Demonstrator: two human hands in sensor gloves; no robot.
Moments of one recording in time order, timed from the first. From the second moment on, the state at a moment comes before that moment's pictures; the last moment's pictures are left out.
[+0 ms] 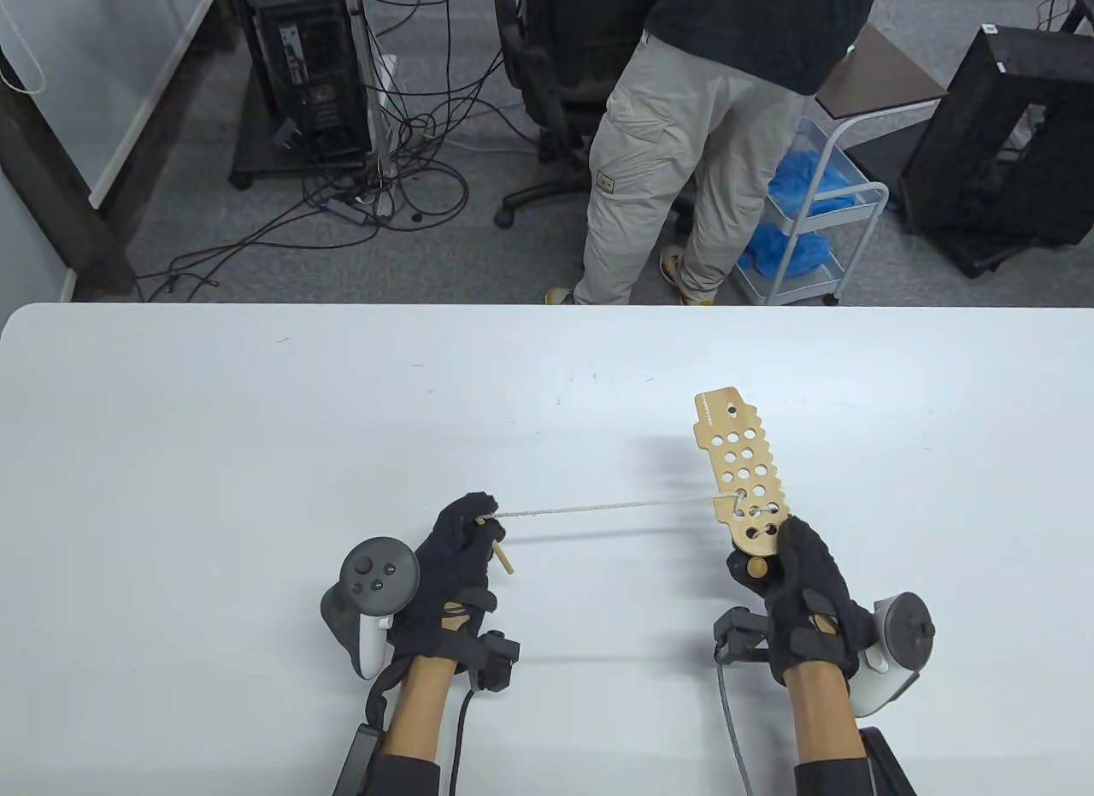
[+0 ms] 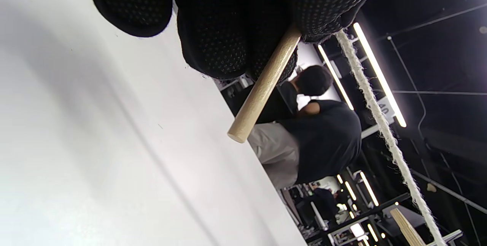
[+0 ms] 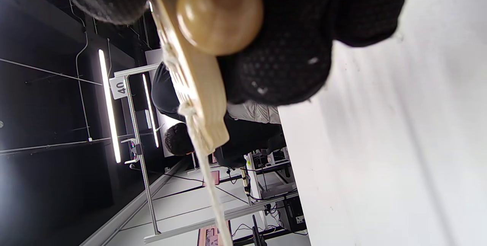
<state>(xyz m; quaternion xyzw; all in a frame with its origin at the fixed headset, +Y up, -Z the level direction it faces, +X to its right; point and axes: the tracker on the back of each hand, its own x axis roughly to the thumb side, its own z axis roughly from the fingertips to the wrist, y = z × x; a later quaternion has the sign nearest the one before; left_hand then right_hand) -0.171 -0.732 -0.269 0.05 0.06 0.48 0.87 0.253 -0.773 -0.244 -0.21 -0.13 0.57 0.79</state>
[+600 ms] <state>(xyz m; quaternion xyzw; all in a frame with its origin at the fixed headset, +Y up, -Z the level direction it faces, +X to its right) -0.182 -0.736 -0.268 0.05 0.10 0.52 0.85 0.256 -0.776 -0.243 -0.21 -0.13 0.51 0.83</state>
